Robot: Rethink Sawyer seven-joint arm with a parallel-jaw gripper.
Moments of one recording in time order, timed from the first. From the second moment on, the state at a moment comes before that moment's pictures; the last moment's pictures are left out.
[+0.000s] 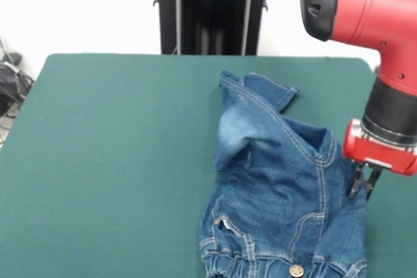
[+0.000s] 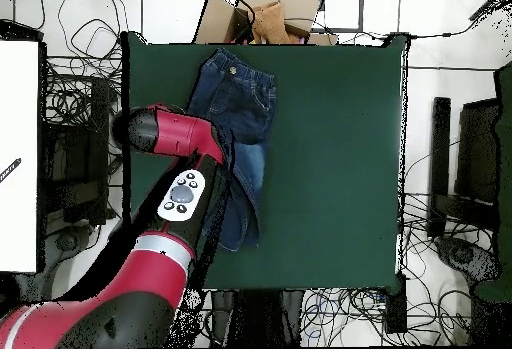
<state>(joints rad) 0.31 -0.18 -0.37 1.22 0.51 0.45 1.91</state>
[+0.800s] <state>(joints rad) 0.31 -0.18 -0.37 1.22 0.52 0.45 1.91</state>
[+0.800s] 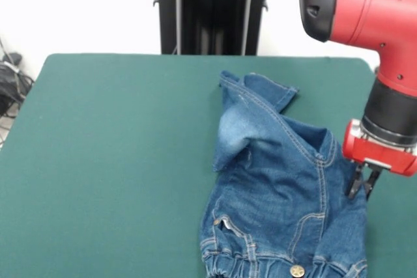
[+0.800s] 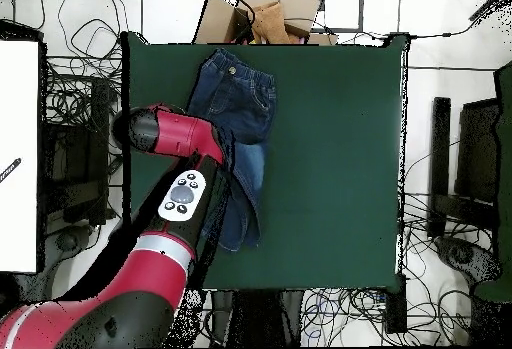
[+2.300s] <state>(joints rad) 0.39 -0.16 -0.39 1.22 0.54 0.45 1.95</state>
